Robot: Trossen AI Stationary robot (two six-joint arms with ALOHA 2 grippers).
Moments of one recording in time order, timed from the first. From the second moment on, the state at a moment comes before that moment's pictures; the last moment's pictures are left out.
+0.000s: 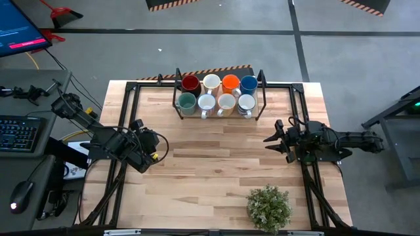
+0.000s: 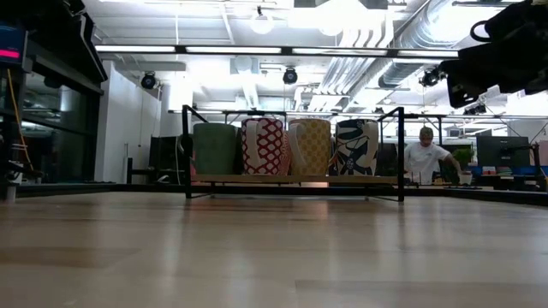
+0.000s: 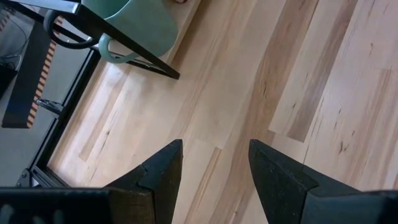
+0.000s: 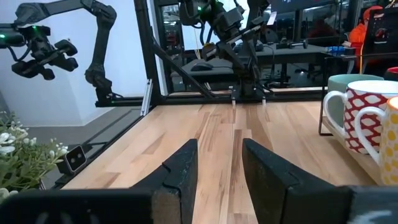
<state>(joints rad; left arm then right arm) -0.59 1.12 0.92 -1.28 -0.74 -0.88 -0.03 0.04 0.01 0.05 -0.24 0.08</state>
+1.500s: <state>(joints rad) -0.11 0.54 0.57 -1.14 -0.65 -0.94 -0.03 0.04 0.01 0.05 -0.23 0.08</state>
